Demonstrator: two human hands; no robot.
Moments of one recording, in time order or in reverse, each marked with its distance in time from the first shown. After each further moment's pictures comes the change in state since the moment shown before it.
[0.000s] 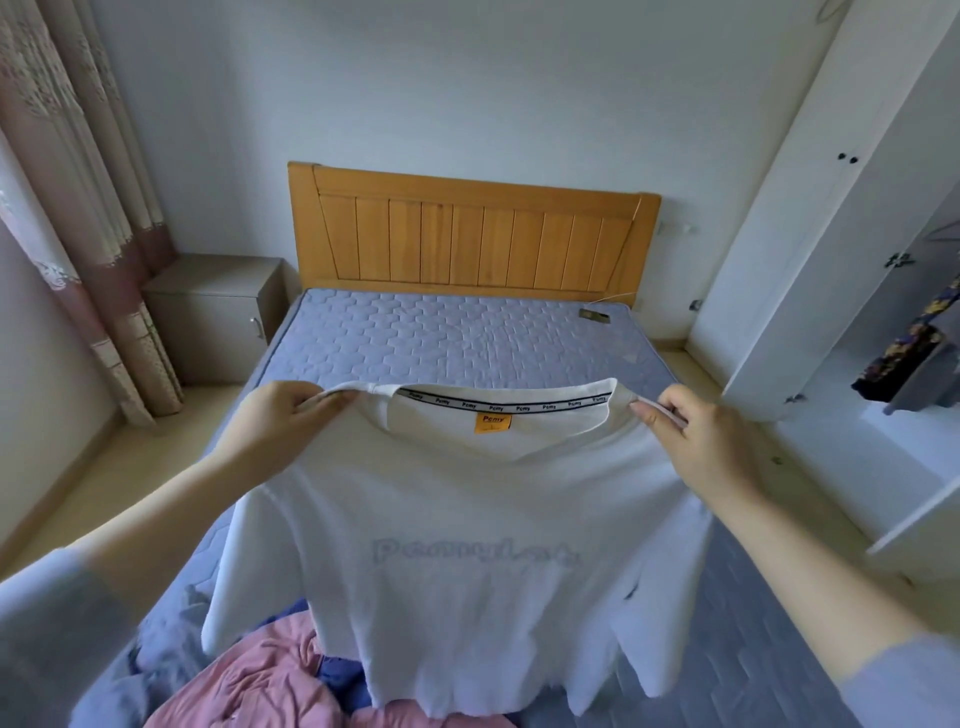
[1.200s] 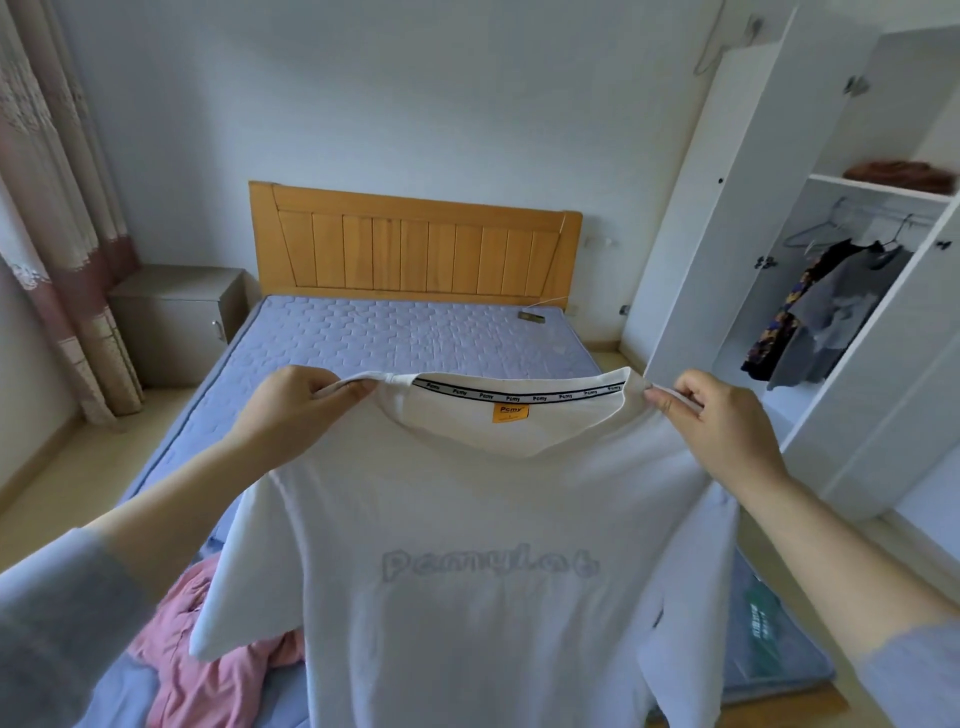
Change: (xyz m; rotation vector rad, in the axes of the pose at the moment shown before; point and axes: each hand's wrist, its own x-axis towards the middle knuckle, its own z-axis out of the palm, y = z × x) left_hand -0.232 0.170 -0.003 -0.038 -0.016 0.083; right_hand -0.204 0.036 -0.230 -0.068 0.075 0.043
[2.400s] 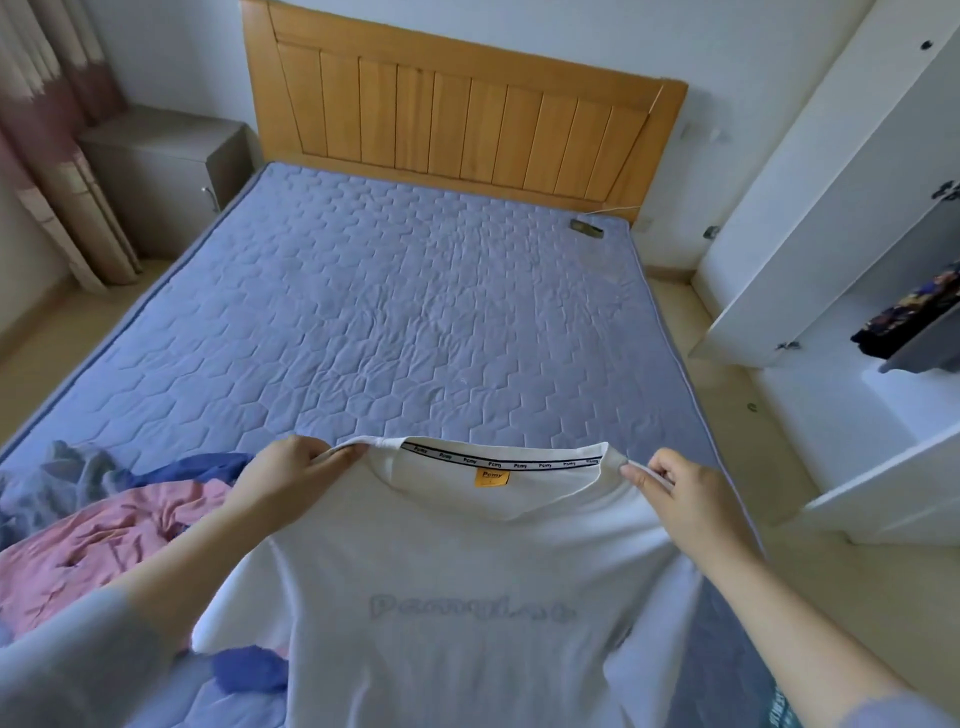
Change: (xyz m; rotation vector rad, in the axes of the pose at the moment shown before) left_hand 0.103 -0.080 0.286 0.177 -0.260 -0.467; right_hand 0.091 0.240 0.227 -0.014 -0.476 0.169
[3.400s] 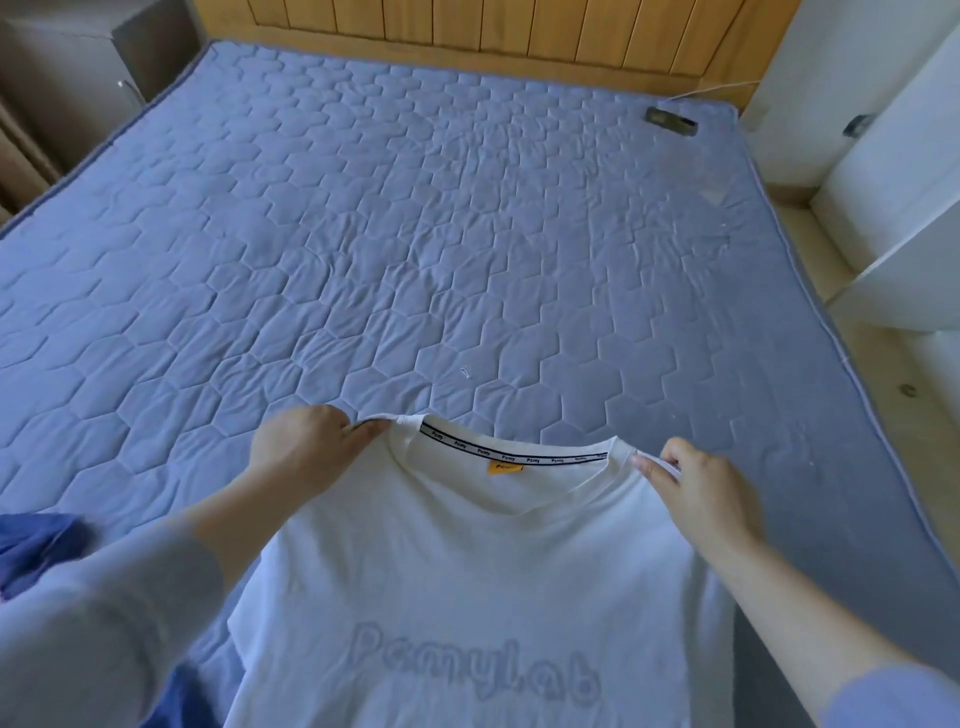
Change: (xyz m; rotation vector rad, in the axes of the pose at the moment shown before) left_hand 0.359 -0.010 0.266 0.400 0.004 -0.130; right_hand 0.304 0.176 0.317 -0.101 -0.137 0.093
